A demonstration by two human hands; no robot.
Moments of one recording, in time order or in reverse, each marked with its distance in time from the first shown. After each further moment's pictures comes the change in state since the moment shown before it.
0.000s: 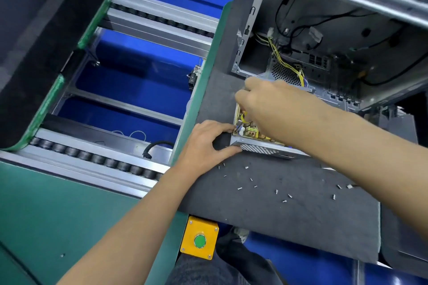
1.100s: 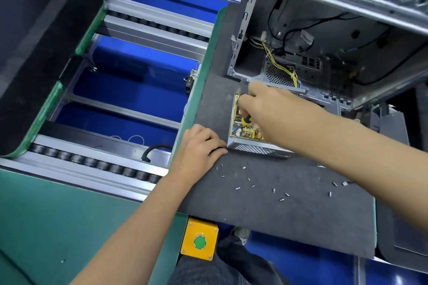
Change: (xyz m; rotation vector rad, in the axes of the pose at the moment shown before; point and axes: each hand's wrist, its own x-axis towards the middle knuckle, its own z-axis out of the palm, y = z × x) left_hand -0.011 -0.004 -0.009 0.275 0.067 0.238; right_hand -0.014 0.005 0.008 0.133 -0.018 0.067
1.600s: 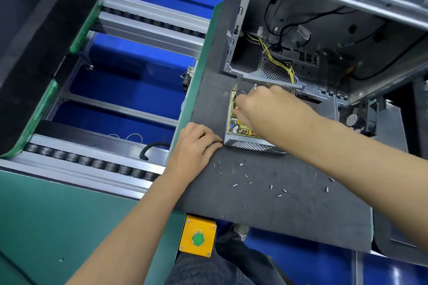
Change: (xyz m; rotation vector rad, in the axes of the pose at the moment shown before) left_hand -0.004 0.000 0.000 -0.024 0.030 -0.024; right_hand 0.003 -0.005 0.007 -0.135 0.103 -0.036
